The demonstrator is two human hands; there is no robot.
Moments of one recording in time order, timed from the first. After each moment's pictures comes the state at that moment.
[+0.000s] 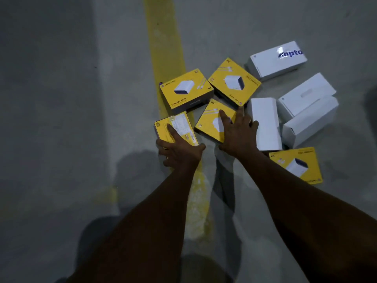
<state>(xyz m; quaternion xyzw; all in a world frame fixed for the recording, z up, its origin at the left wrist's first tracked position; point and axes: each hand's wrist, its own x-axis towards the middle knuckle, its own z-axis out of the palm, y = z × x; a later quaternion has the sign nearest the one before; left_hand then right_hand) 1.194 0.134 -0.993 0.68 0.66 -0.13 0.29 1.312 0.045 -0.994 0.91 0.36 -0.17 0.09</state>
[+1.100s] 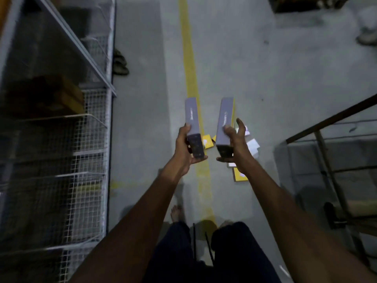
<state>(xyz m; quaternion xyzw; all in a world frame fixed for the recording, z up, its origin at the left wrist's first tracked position) 1.020 0.183 -0.163 0.30 0.49 0.06 0.81 1.131 0.073 -0.175 0.69 -0.04 -0.44 -0.57</state>
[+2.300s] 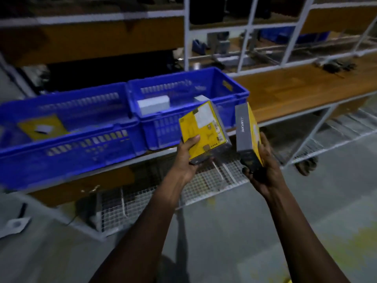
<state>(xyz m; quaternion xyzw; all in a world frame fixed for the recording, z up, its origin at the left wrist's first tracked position) 0.597 0.114 0.041 0.11 0.42 0.70 0.56 0.797 0.176 0.037 0.27 0.39 -0.77 -0.42</state>
